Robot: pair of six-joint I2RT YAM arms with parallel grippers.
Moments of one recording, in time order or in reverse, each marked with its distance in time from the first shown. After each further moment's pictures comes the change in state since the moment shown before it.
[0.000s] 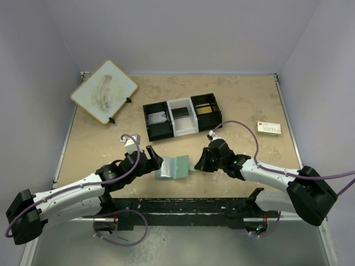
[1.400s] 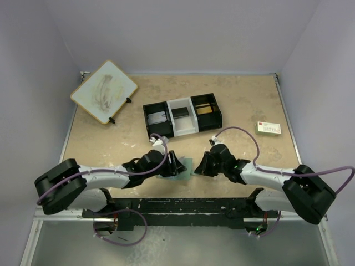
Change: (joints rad) left arm -0.034 0.481 -0.021 0.676 0.420 0.031; right arm -0.026 0.027 -0.140 0.142 -0.025 0.093
